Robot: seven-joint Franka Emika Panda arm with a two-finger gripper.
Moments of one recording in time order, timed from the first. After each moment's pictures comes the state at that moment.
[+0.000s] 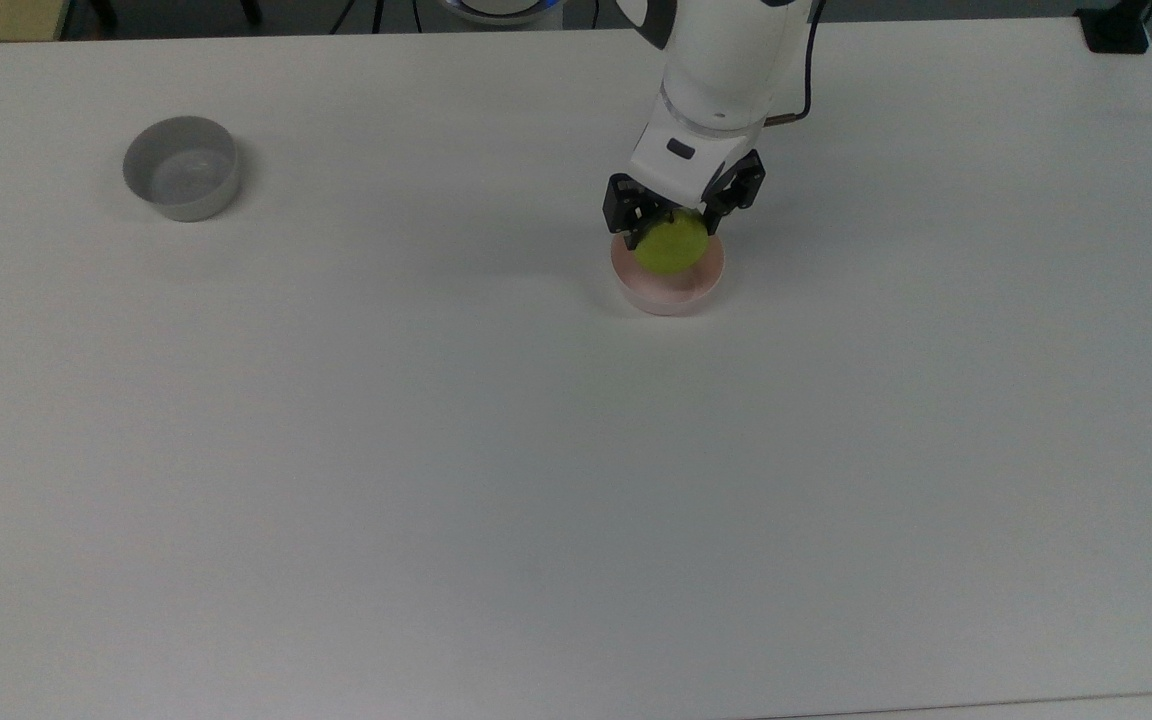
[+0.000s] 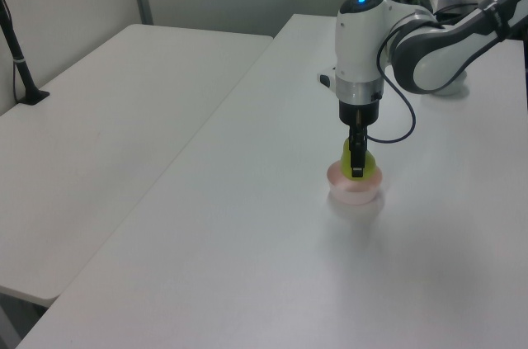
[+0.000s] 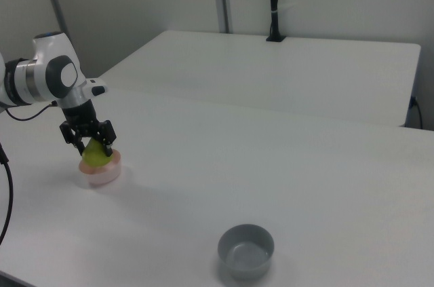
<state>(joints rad) 0.08 0.25 0.32 -1.91 -0.17 2.12 0.20</state>
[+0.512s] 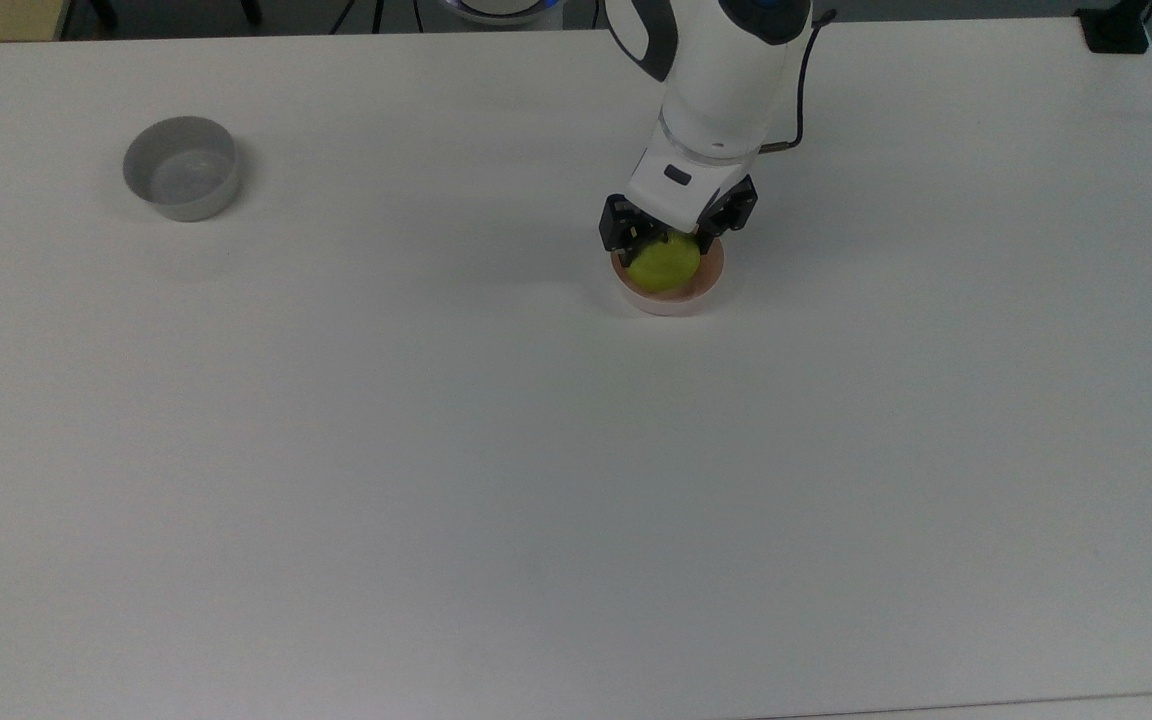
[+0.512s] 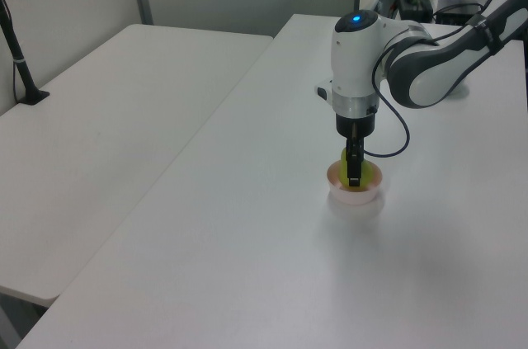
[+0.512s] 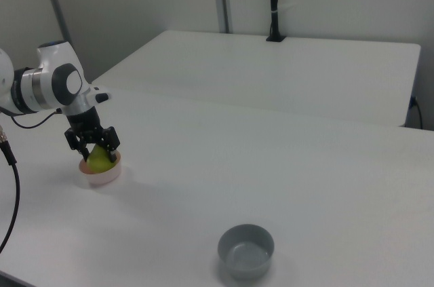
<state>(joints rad) 0.08 0.30 0.32 -1.91 -0.22 2.15 0.25</state>
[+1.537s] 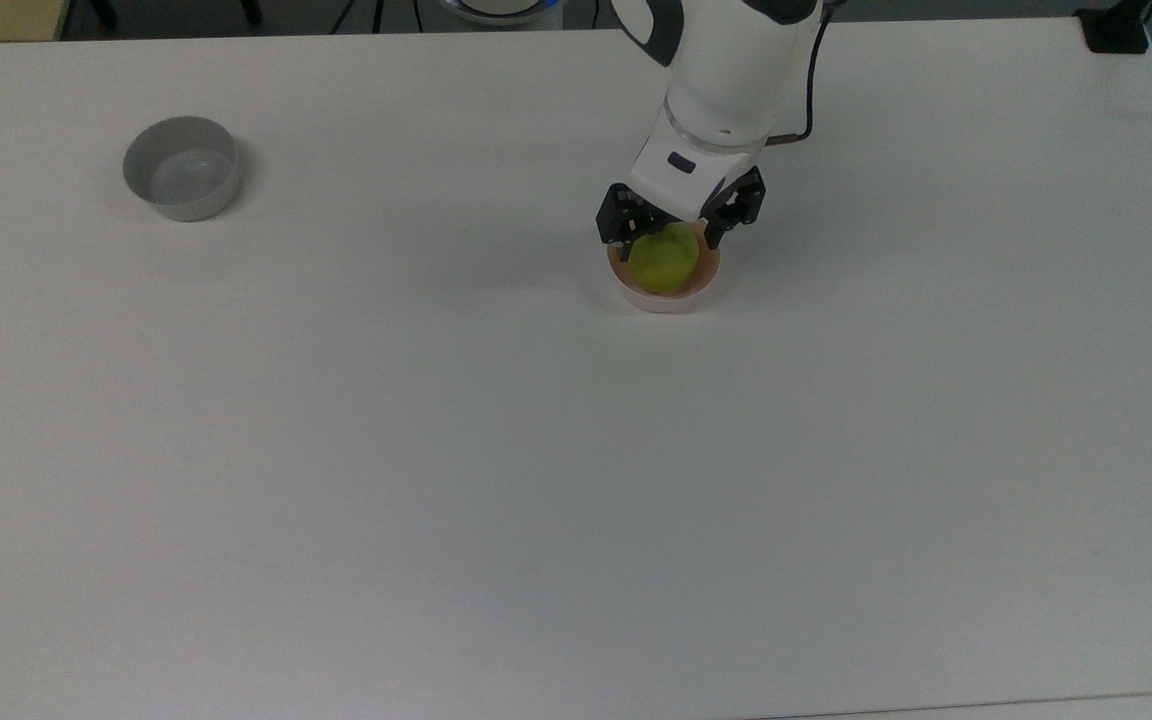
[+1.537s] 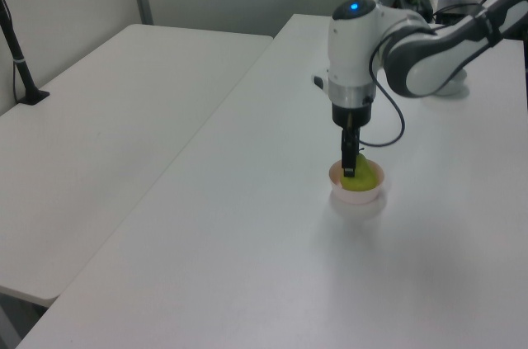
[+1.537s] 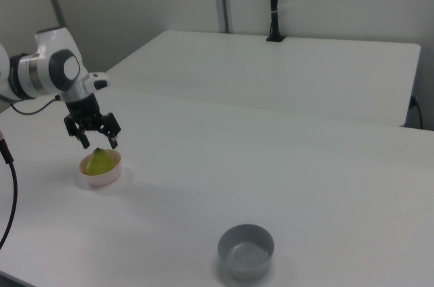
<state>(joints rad) 0.08 0.29 0.32 -1.84 -0.22 2.08 0.26</state>
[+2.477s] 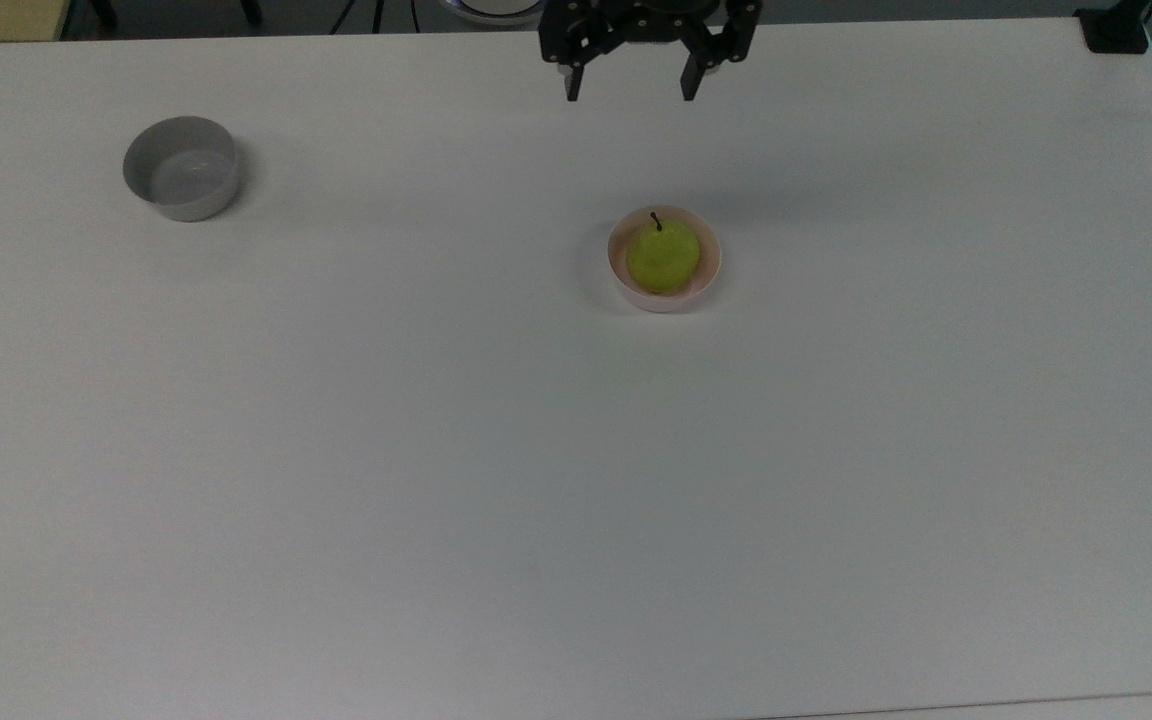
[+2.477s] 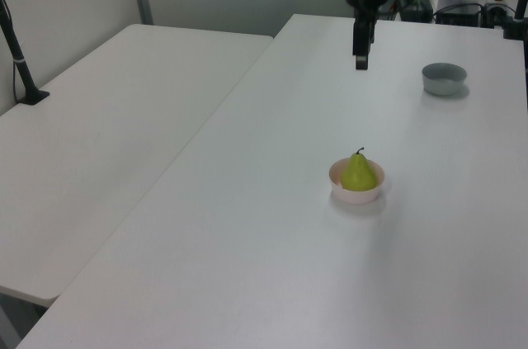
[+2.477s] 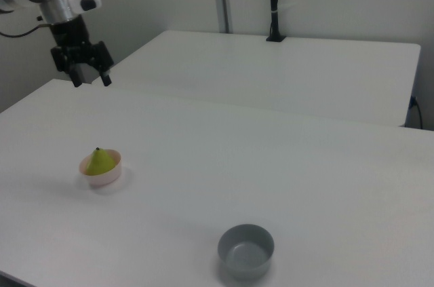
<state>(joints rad) 0.07 0.14 0.26 -1.50 -0.16 1.60 0.18</state>
